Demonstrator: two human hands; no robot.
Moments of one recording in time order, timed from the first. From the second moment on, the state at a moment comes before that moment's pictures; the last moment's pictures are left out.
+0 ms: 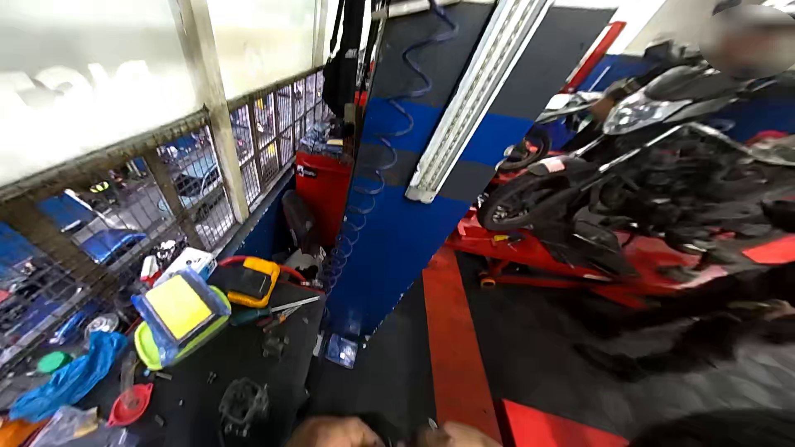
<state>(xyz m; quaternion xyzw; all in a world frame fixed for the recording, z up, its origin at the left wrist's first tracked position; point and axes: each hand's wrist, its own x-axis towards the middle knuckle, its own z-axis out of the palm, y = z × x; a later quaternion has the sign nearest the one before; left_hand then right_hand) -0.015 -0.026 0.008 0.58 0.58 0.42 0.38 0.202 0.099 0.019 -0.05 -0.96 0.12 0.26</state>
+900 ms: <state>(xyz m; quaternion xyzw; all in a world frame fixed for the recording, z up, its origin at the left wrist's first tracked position) 0.003 -0.017 -0.004 0.62 0.43 0.60 0.27 0.204 0.099 -0.001 -0.11 -0.74 0.60 0.27</state>
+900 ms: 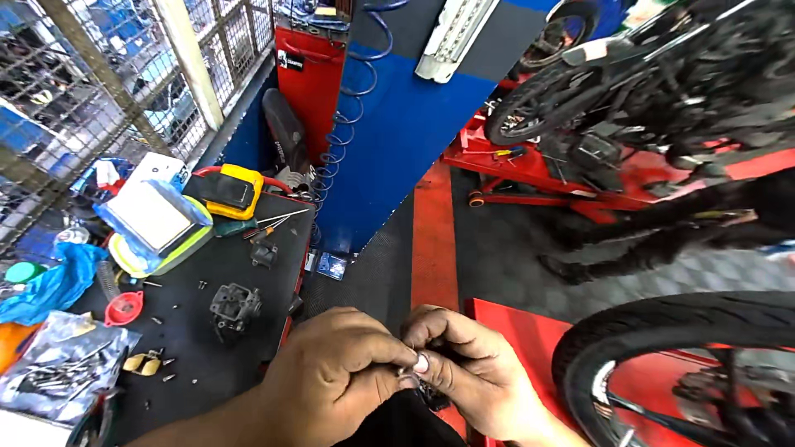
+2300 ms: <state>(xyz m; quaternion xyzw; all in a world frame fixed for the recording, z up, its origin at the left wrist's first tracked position) -0.027 -0.027 -0.015 0.77 0.51 0.38 0.05 0.207 0.064 -0.019 -0.22 -0.80 0.49 0.27</state>
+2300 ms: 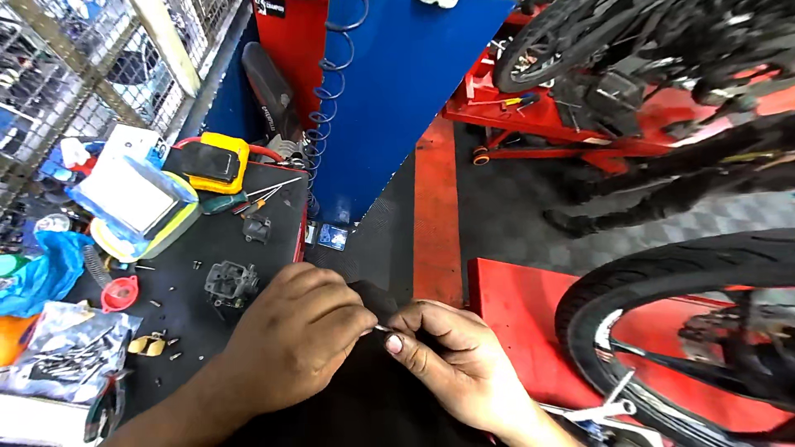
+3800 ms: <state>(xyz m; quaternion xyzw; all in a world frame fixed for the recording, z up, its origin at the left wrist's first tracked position) -0.016 -0.023 -0.022 0.71 0.49 0.48 0.18 0.200 0.069 -0.016 -0.17 -0.84 0.42 0.31</state>
